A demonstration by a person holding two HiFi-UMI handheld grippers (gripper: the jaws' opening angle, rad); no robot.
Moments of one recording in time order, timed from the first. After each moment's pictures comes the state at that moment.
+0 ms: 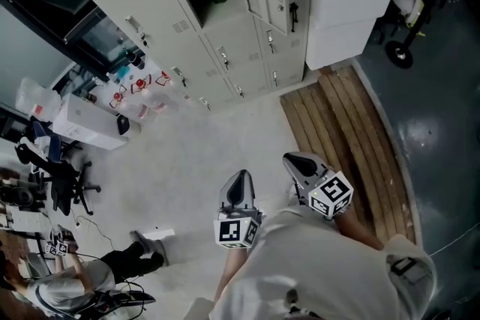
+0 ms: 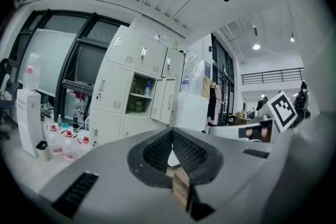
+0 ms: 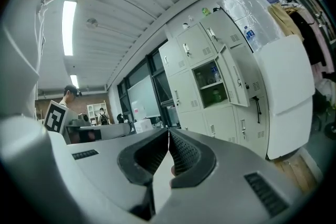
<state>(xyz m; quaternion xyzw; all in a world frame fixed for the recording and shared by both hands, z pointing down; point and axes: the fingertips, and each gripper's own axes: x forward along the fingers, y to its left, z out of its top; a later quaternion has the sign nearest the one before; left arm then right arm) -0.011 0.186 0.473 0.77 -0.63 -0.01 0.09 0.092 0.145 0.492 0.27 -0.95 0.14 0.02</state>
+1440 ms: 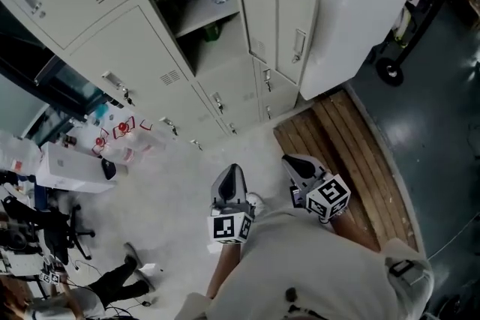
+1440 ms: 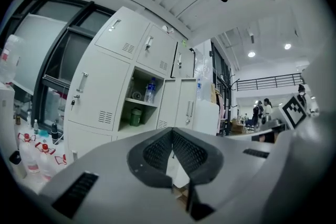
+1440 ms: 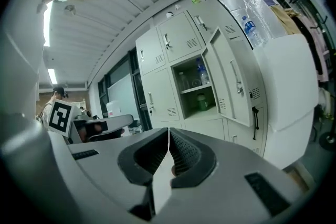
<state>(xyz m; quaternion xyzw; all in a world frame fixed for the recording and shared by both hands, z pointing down) -0.116 -0.082 0.451 0.80 -0.60 -0.05 0.07 0.010 -0.092 0.480 0.35 -0.93 0.14 0.03</state>
